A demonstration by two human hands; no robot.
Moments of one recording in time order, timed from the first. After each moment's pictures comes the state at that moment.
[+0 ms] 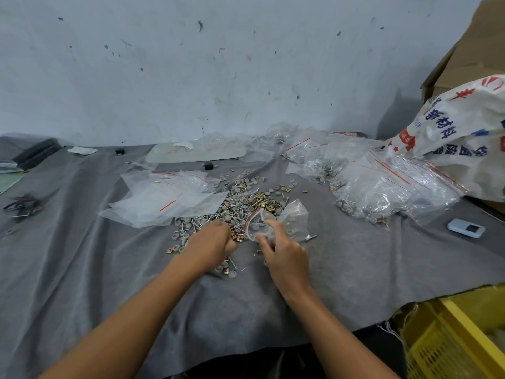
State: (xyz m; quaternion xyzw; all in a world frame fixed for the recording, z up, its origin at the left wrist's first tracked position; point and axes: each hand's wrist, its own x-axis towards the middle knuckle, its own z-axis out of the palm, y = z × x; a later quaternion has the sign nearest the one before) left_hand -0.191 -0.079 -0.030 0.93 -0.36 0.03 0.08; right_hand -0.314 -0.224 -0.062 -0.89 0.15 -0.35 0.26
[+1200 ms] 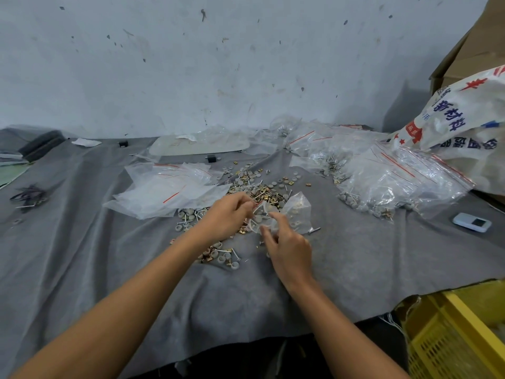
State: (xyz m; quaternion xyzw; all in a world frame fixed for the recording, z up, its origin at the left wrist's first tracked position) left_hand -0.205 -0.101 0.016 0.85 -0.35 -0.05 0.38; right_hand -0.315 -0.225 -0.061 -0.89 0.15 -0.34 0.25
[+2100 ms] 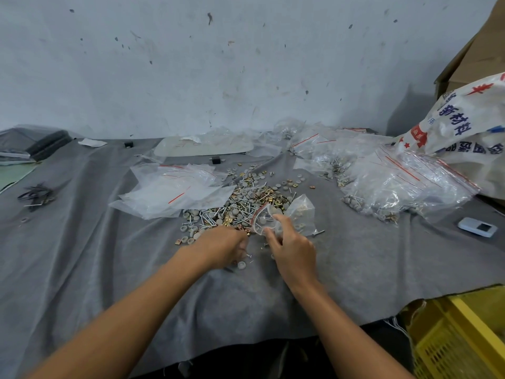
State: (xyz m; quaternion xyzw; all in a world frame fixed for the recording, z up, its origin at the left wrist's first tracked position) left_hand -0.201 -0.074 -0.023 0.89 -0.45 -0.05 0.01; right_hand -0.312 -0.225 -0.064 -0.89 0.15 -0.35 0.25
